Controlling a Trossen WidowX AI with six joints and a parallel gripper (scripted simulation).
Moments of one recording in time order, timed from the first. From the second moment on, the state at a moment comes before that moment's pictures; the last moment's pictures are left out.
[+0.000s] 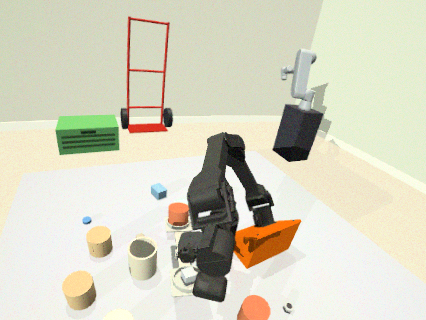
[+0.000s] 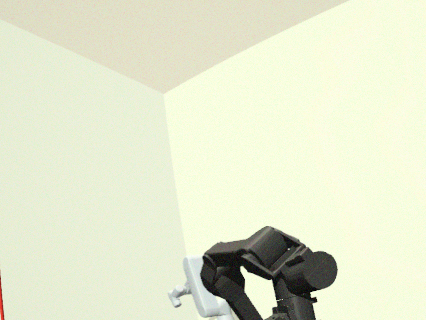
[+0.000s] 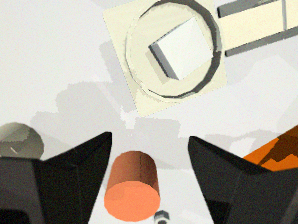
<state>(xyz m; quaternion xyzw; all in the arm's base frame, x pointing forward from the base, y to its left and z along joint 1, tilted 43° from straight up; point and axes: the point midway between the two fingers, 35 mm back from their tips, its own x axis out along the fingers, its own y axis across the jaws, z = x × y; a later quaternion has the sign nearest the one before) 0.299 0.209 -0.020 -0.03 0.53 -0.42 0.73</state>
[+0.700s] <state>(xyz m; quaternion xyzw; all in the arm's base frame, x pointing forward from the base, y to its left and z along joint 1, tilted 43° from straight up) 0.327 0.190 0.014 0.22 0.34 -0.58 0.70</state>
